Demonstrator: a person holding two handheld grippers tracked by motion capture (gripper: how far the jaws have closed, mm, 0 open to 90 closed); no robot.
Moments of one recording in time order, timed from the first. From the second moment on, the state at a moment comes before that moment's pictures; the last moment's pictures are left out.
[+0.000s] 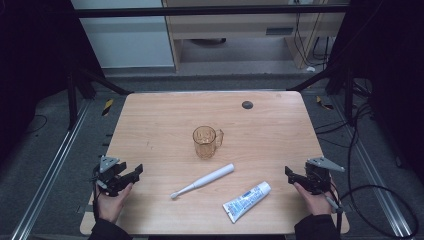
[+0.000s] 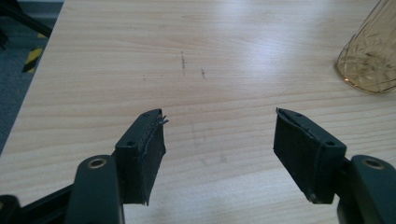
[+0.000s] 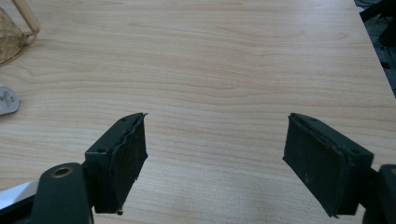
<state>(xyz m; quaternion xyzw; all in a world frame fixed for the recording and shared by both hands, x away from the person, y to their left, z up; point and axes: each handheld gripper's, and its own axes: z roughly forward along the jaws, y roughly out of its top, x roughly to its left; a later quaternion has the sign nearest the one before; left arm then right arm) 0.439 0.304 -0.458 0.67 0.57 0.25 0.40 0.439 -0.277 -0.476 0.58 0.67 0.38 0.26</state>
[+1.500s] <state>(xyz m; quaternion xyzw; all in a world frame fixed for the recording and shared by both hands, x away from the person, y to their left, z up) 0.420 0.207 -0.466 0.79 0.45 0.15 0.38 0.438 -0.202 -0.451 0.47 0.75 0.42 0.20</state>
